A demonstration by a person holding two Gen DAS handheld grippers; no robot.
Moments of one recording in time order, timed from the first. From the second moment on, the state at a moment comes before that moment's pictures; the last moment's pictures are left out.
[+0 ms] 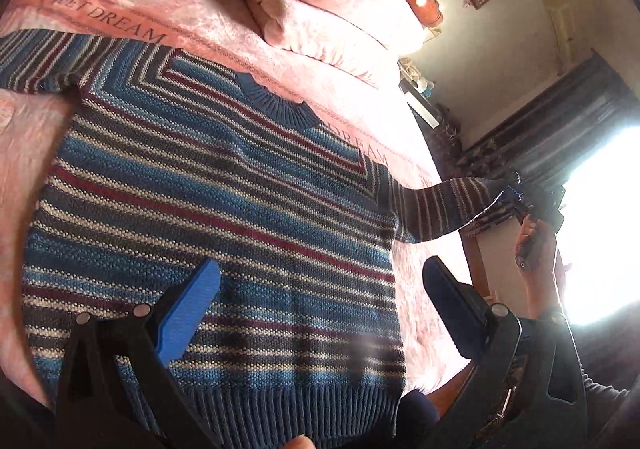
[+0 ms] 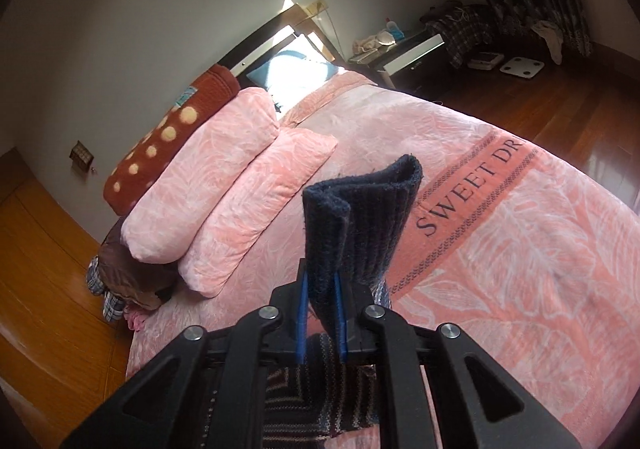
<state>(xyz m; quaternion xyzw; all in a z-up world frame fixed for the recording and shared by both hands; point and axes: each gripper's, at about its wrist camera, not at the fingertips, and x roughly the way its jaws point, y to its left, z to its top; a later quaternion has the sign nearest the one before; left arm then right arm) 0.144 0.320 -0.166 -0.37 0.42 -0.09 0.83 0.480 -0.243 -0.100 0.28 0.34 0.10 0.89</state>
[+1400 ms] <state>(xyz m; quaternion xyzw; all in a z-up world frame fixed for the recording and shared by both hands) 0.412 0.244 -0.324 -0.52 0.55 -0.15 0.64 0.348 -0.021 -0.309 0.20 0.44 0.14 0.87</state>
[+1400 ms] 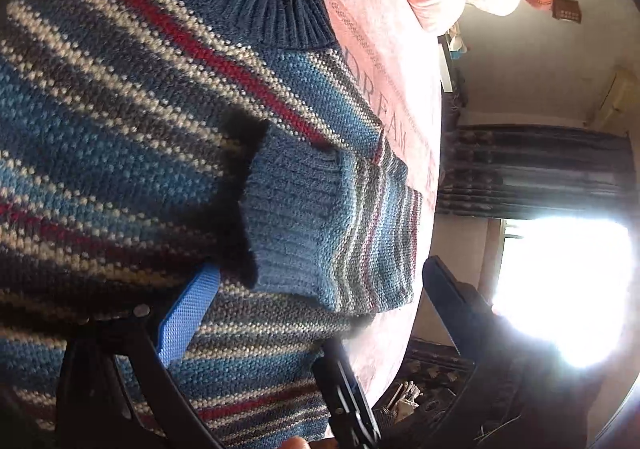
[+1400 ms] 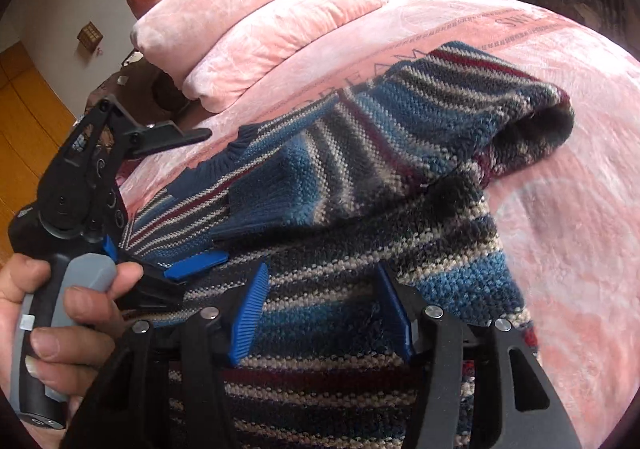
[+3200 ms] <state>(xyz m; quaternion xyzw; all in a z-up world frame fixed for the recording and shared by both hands) 0.386 0.458 -0.266 -0.36 0.52 -0.01 0.77 0.328 0.055 -0.309 0.14 0.43 0.25 0.86</state>
